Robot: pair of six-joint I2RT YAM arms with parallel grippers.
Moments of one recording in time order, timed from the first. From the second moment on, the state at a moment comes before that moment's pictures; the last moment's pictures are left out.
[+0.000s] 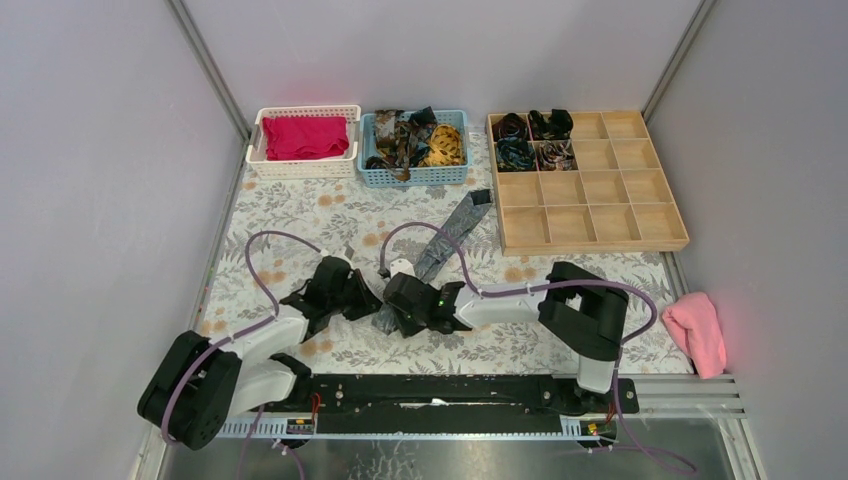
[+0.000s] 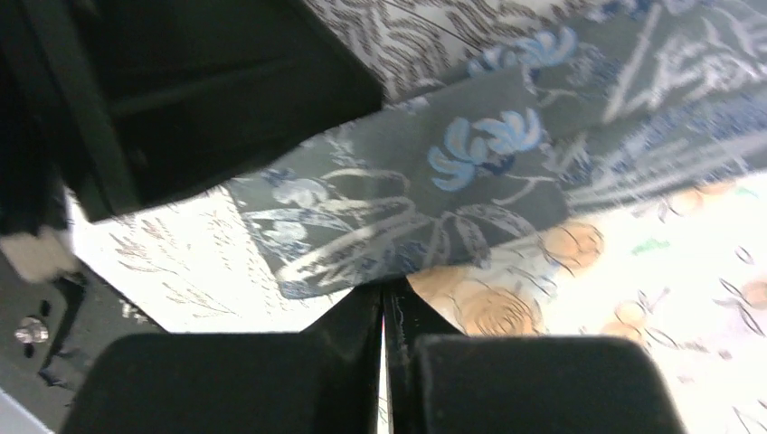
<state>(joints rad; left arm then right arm) -0.46 1.14 0.28 0.05 0.21 -0.84 1.19 1.85 1.05 -0.12 0.11 0.60</state>
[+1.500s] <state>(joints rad) -0.39 0.52 0.60 -0.58 -0.14 -0.82 1.53 2.21 1.65 -0.78 0.90 0.25</state>
